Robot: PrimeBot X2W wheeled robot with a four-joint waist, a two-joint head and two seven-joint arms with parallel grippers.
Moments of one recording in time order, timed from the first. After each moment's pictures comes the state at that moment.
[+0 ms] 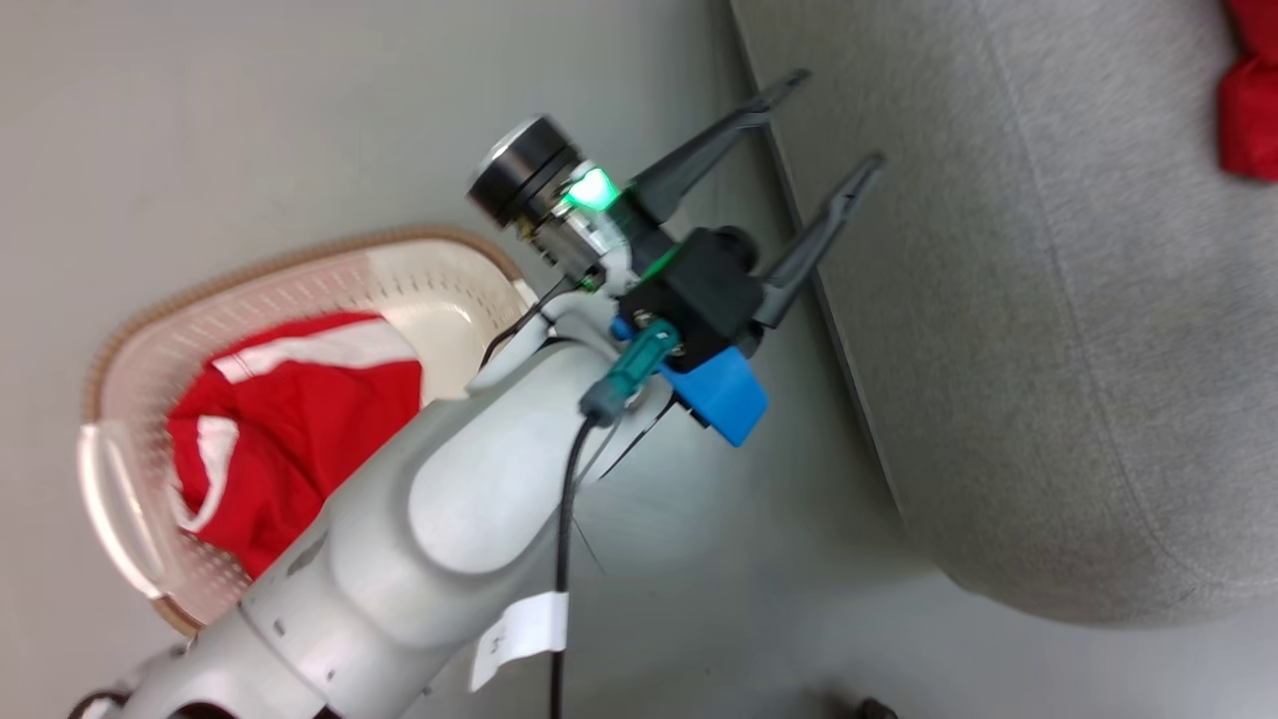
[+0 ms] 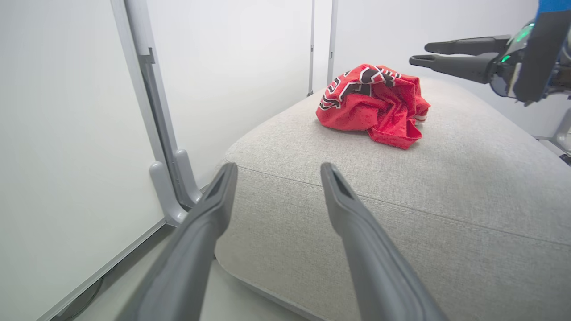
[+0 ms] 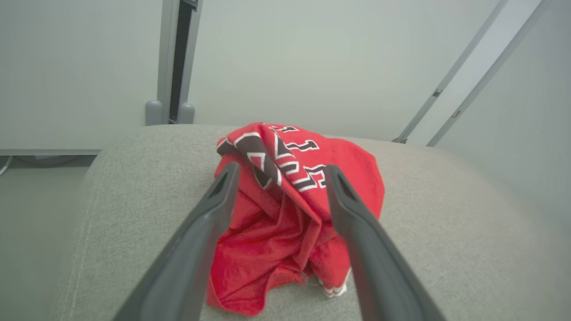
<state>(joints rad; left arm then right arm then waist) -0.93 0.10 -0.88 0.42 -0.24 -0.03 -0.26 -0.58 -0.33 -0.31 0.35 0.11 0.13 -0.26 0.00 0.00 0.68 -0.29</state>
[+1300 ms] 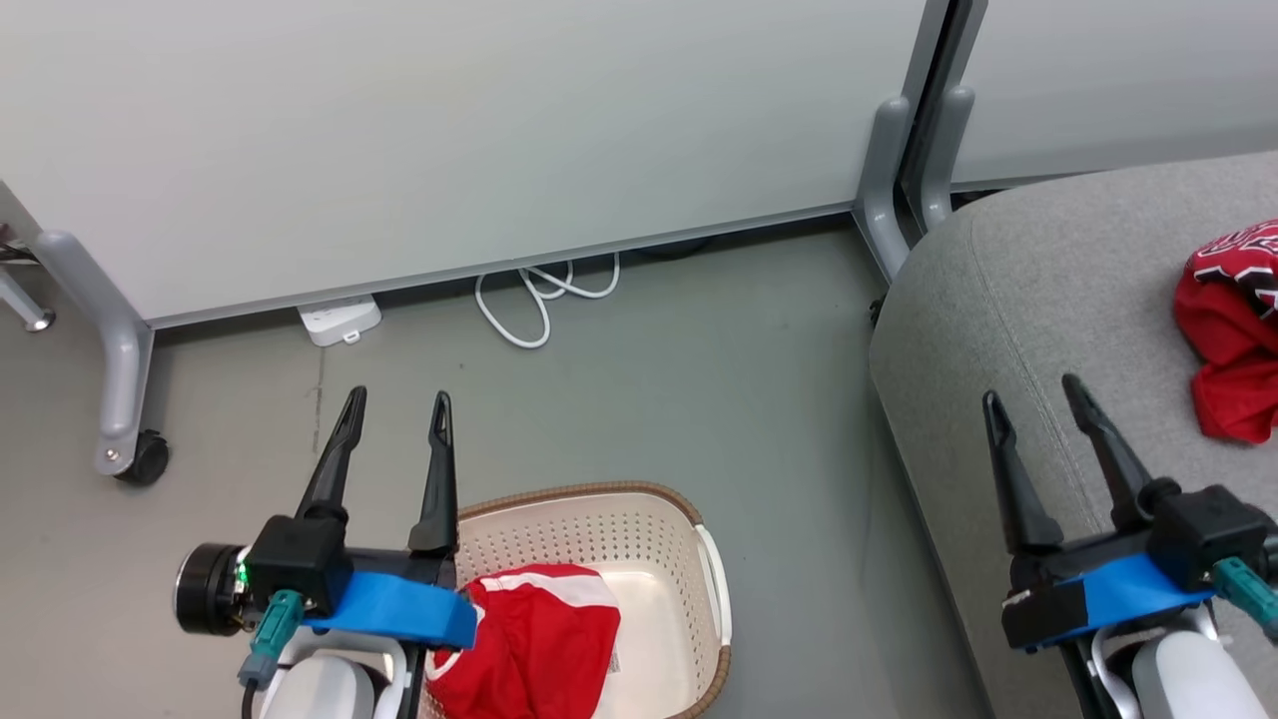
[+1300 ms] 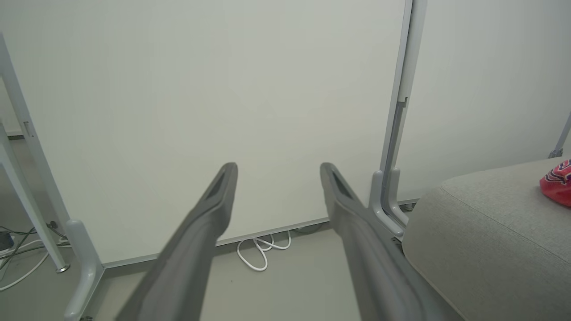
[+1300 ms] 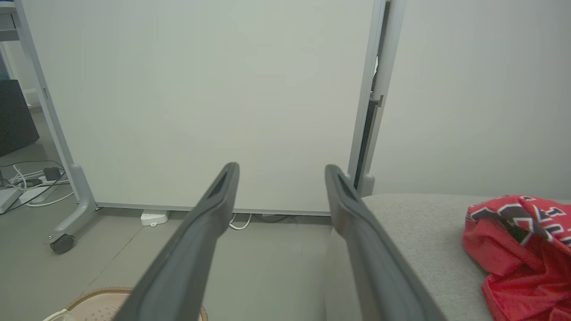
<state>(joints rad) -0.15 0.08 -0.16 0.19 -0.14 -0.04 -0.26 -0.17 -0.17 0.03 0.19 0.14 0.13 -0.26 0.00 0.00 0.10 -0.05</state>
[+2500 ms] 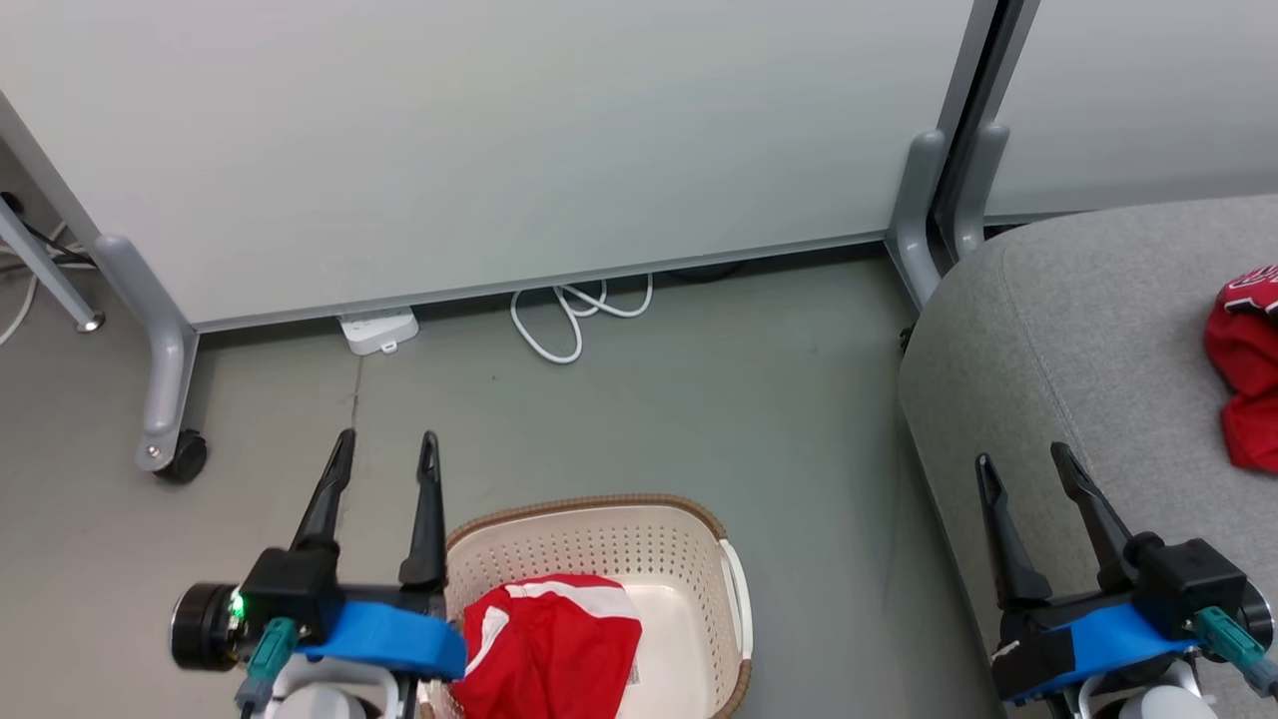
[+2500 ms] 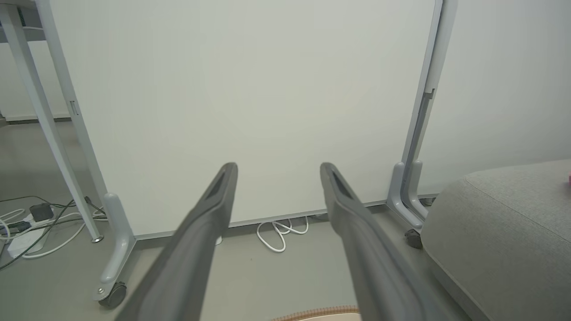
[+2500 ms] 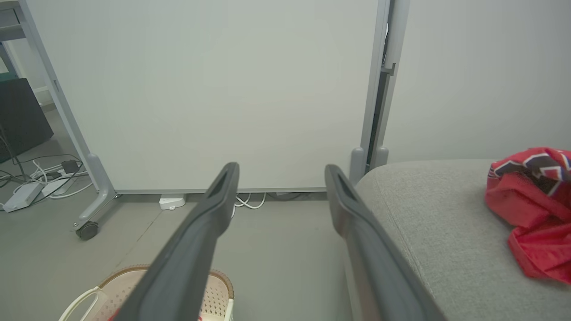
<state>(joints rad) -0.09 0.05 -0.10 0.21 -0.11 -0.07 -0.26 -0.08 -0.12 0.01 0.23 0.14 0.13 -0.26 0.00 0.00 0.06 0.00</state>
